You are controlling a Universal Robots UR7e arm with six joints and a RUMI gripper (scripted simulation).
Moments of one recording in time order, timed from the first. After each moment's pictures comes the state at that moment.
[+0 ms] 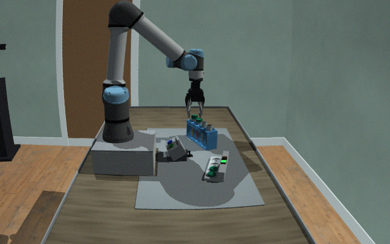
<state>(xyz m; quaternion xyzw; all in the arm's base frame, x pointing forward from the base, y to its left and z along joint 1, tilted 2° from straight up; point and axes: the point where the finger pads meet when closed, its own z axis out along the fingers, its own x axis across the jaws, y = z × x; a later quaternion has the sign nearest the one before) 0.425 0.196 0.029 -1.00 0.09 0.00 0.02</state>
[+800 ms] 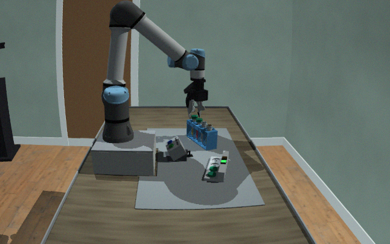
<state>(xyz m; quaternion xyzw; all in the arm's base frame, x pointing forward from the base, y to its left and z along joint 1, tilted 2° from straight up) 0.425 0.196 0.030 -0.99 -0.15 -0.01 0.02</state>
